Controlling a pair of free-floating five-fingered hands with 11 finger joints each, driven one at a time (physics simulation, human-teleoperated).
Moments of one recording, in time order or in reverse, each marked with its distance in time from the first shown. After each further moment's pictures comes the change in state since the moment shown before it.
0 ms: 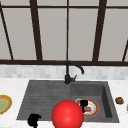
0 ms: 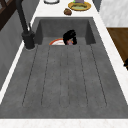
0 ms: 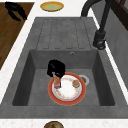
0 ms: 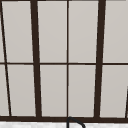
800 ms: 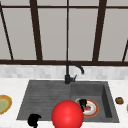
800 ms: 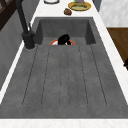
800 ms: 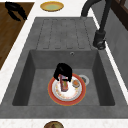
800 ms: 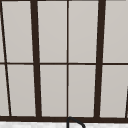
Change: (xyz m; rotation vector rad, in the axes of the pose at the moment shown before) left hand 0.000 0.000 0.000 0.000 0.000 0.000; right hand 0.008 0.007 -0.059 0.057 0.038 0.055
